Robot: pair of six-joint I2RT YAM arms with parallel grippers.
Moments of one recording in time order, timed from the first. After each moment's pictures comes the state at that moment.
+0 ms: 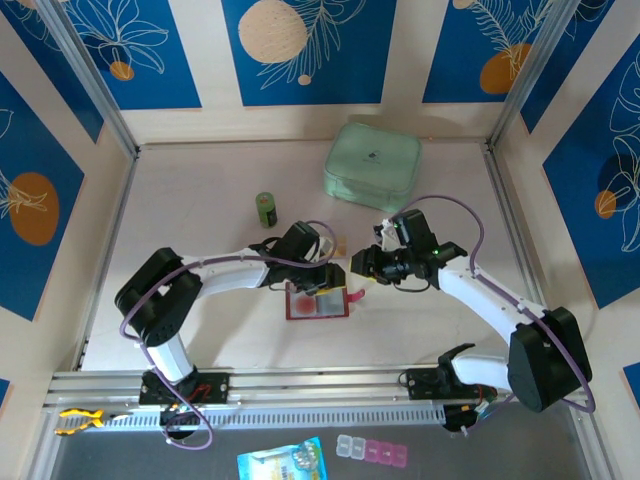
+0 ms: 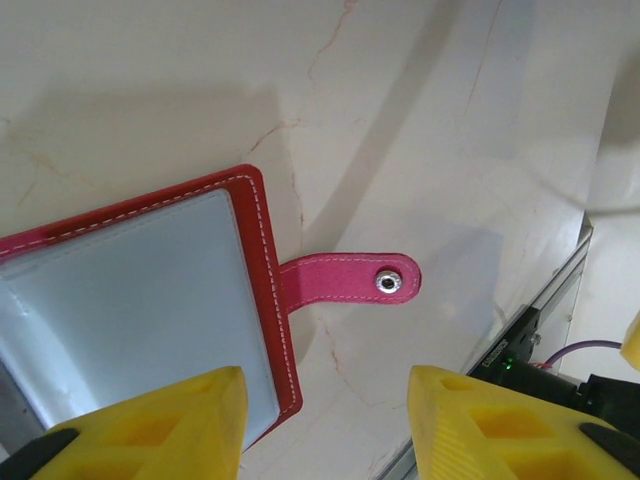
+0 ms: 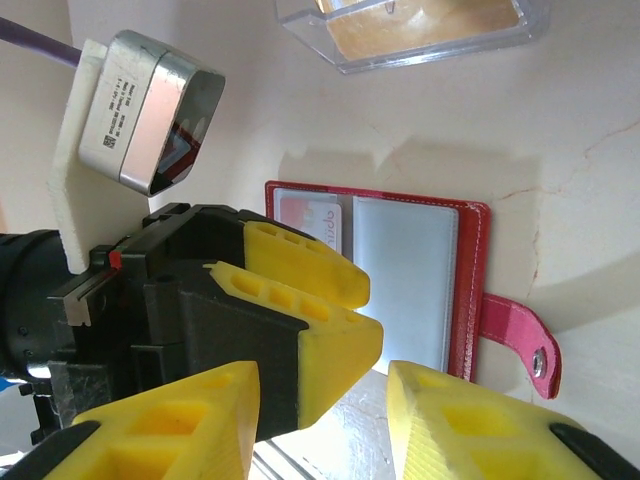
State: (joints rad) left arm -0.81 1.72 0.96 -0.15 0.50 -0.91; right arm 0.43 1.22 0.74 -0.46 -0.58 0.68
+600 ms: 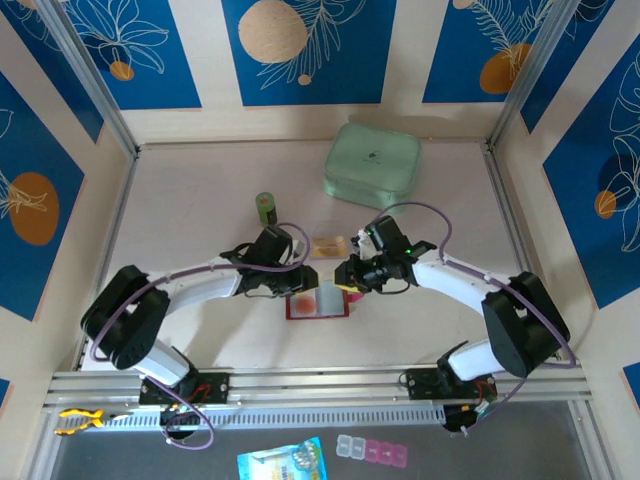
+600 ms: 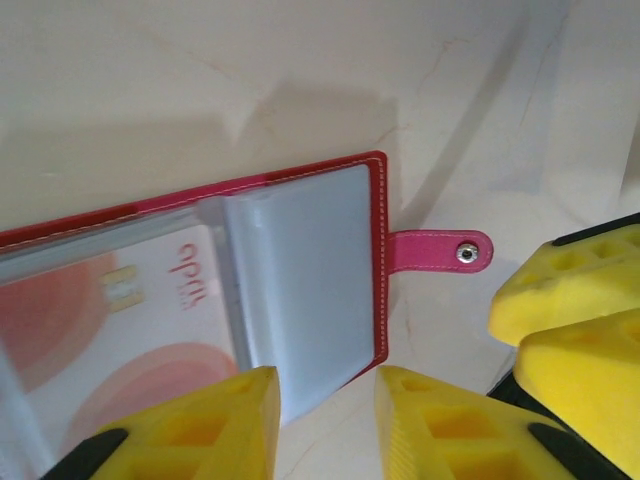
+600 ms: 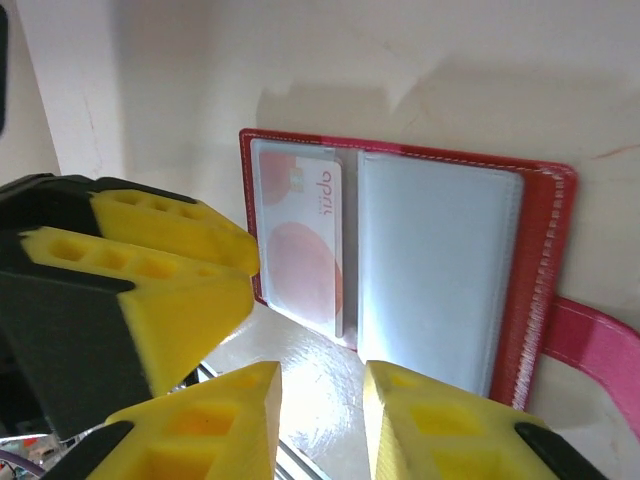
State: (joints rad) left arm -0.71 1.52 0.78 -0.19 0.45 -0.88; right arm 0.57 1.43 0.76 -0.36 -0.60 0.74
